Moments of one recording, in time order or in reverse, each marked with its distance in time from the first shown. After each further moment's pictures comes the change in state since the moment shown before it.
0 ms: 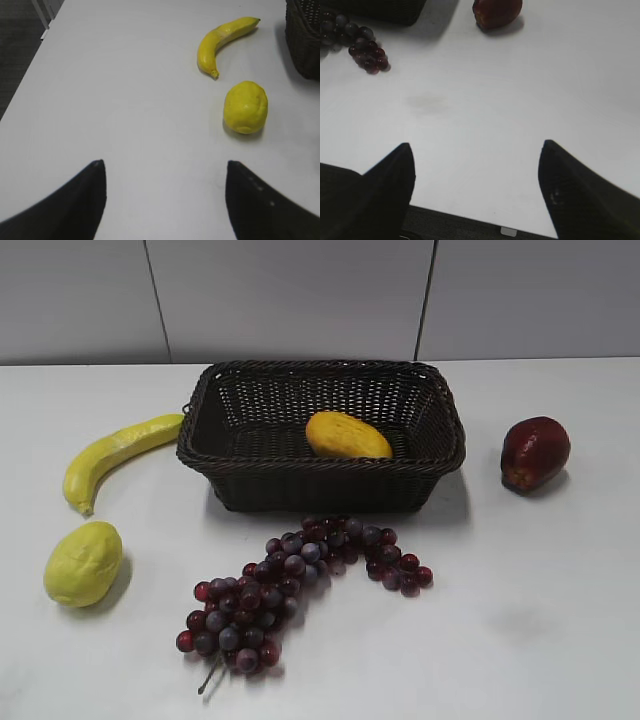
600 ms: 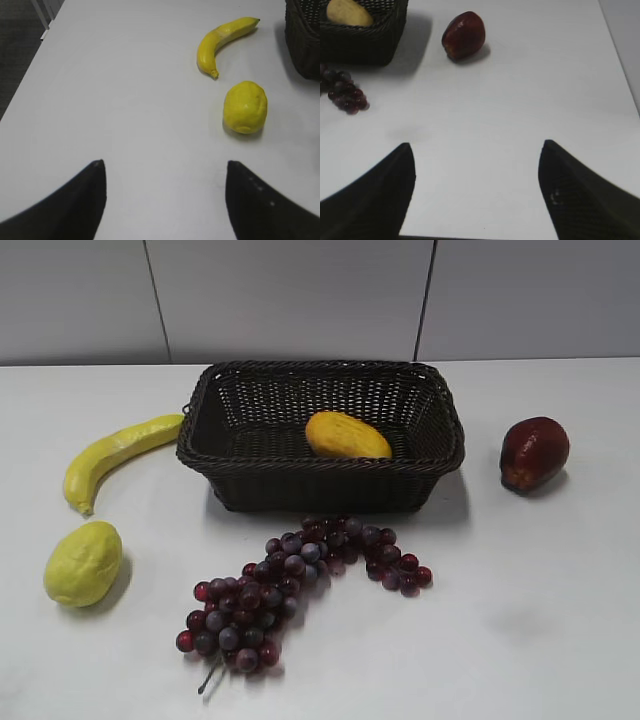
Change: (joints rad) left arm 0.000 0.000 0.000 0.000 0.000 0.000; right arm -0.128 -0.145 0.000 0.005 -0.001 -0.001
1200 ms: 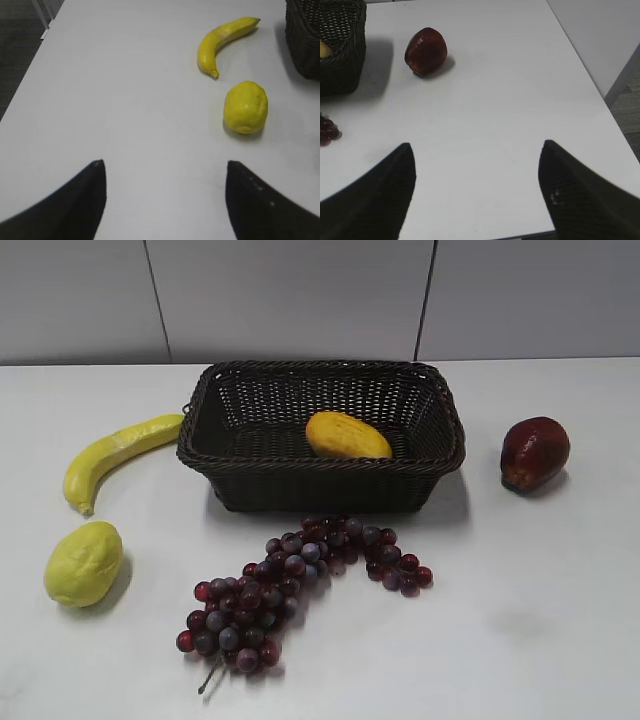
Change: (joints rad) left arm 0.000 0.000 0.000 0.000 0.000 0.000; right arm -0.212 -0.072 0.000 0.025 0.000 0.011
